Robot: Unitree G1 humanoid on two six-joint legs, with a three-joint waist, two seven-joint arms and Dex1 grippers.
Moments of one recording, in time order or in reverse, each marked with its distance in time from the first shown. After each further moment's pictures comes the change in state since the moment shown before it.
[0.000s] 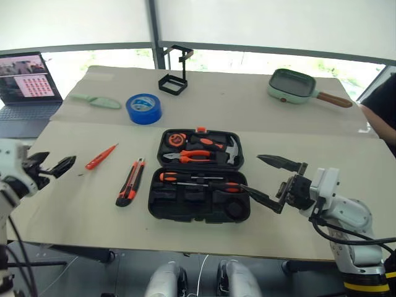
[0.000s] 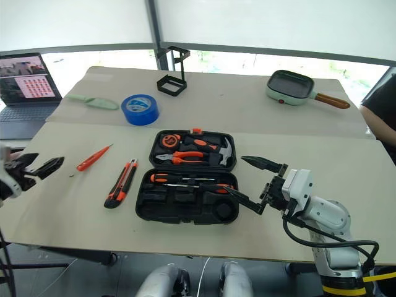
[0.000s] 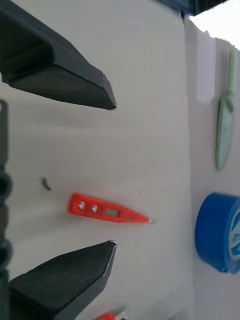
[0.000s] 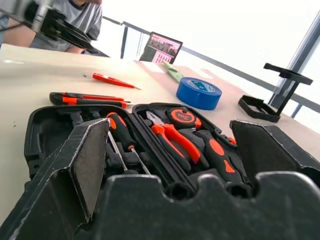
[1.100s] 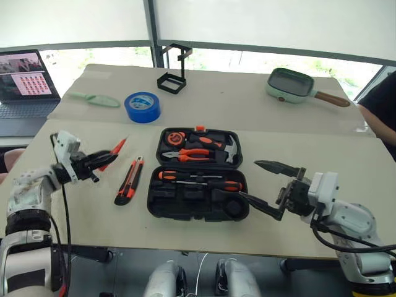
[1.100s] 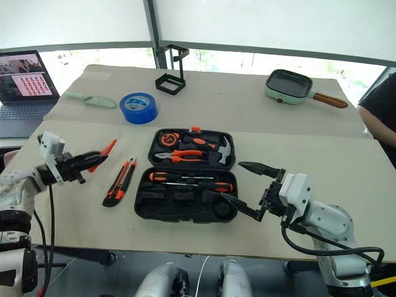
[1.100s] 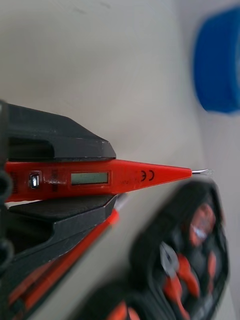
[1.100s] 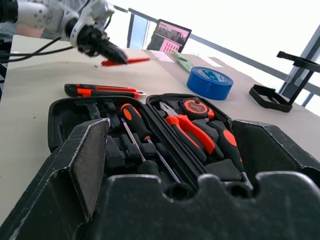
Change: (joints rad) left arm -0.241 -0.115 -0.171 0.124 0.079 -0.283 -0.544; right arm 0.073 -0.079 -0.002 -0.101 0.035 0.057 -0.033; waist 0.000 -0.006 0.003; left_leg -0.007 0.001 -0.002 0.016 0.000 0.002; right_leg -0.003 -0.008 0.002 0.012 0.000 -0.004
